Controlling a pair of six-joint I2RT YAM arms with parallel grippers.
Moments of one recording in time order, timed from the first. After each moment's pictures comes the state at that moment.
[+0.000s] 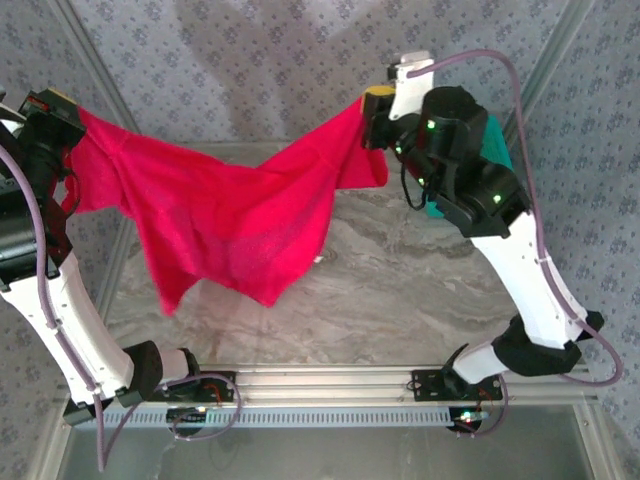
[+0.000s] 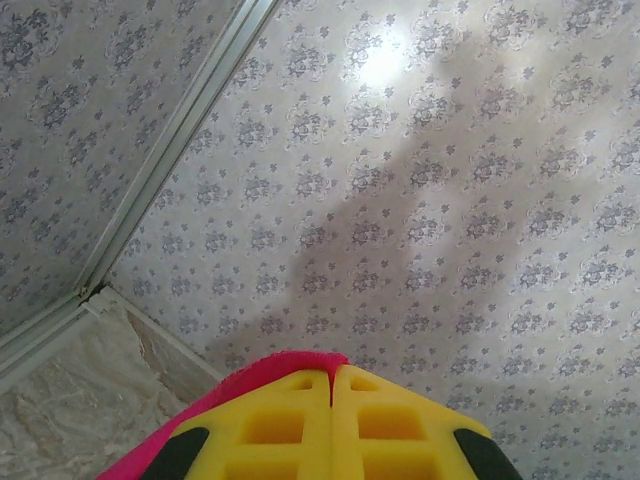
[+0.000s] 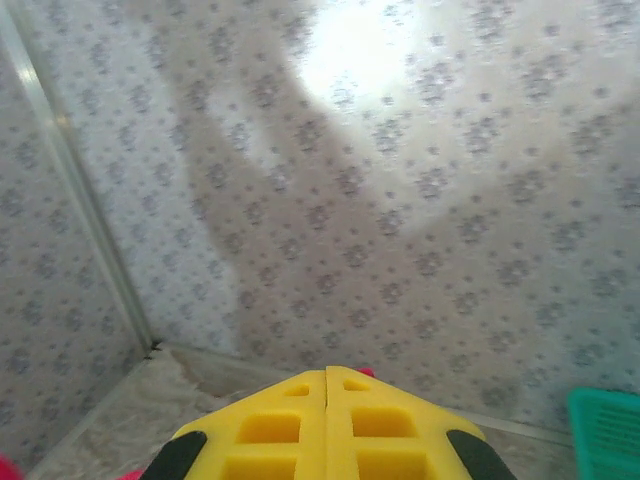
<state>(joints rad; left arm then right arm) 0.30 1.30 2.29 -1.05 0.15 -0.69 0.72 1.44 2.10 -0.69 0.38 0.11</state>
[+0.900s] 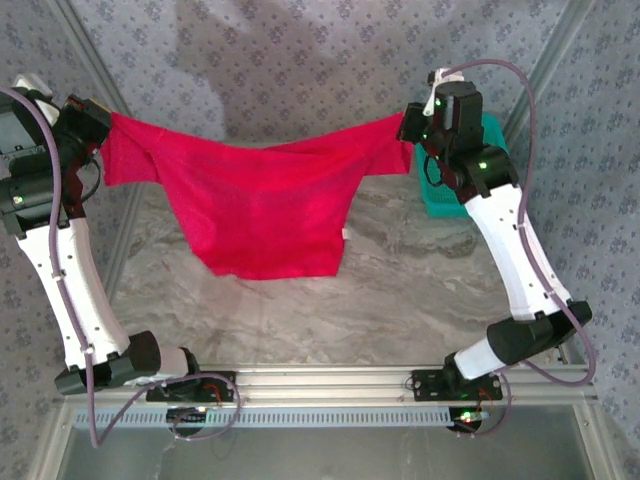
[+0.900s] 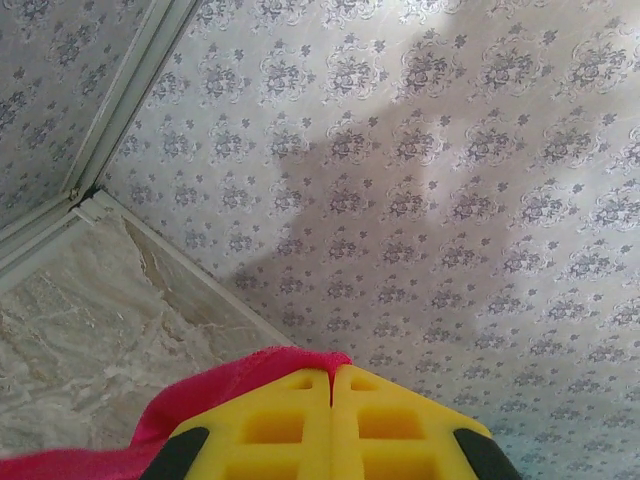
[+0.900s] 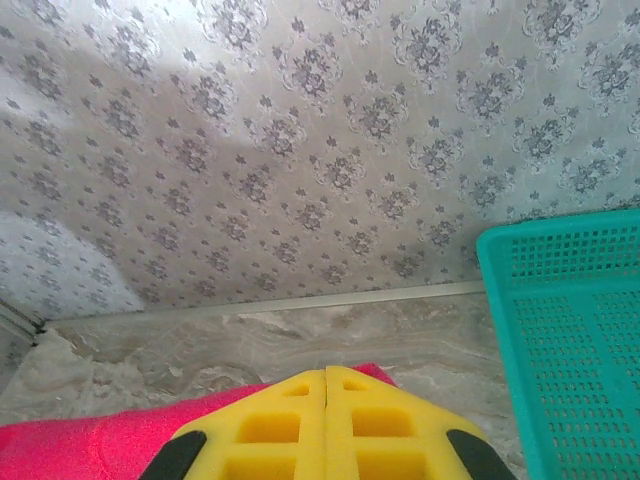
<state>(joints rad) 0.30 1.35 2.05 -0.95 0.26 -0.71 0.35 1.48 1.85 -0.66 0.18 0.33</state>
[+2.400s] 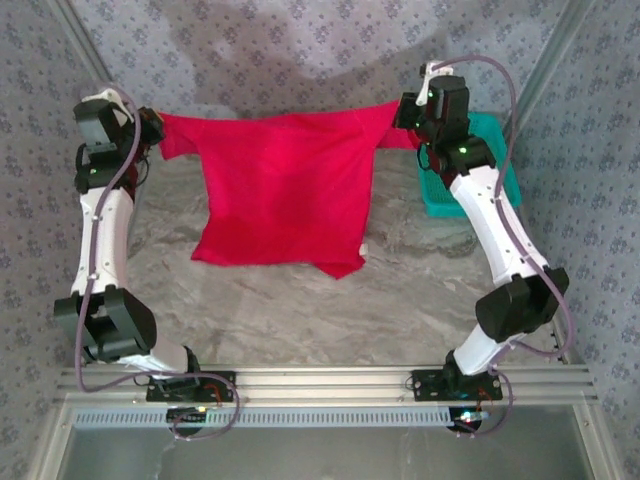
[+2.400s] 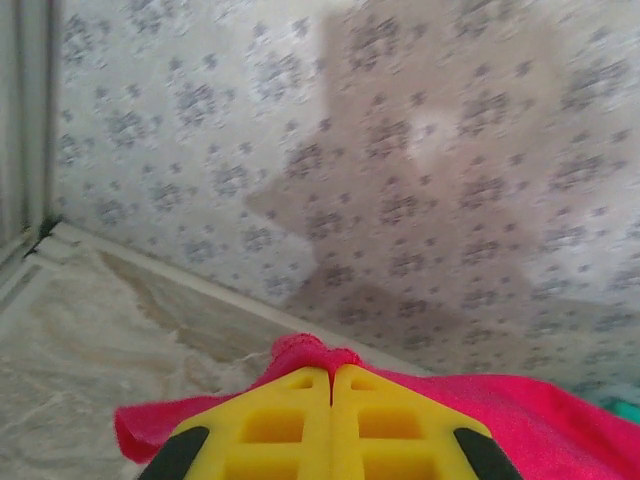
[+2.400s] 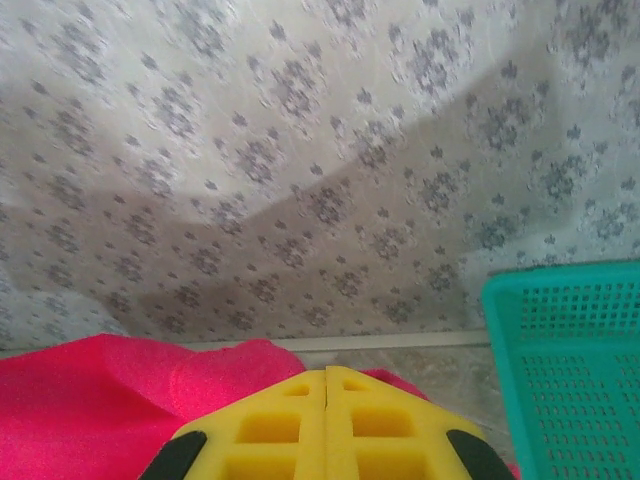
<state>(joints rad) 0.17 1.52 1.55 -0.32 0.22 -0.45 0.27 1.66 1.78 -0.39 0.11 0.26</state>
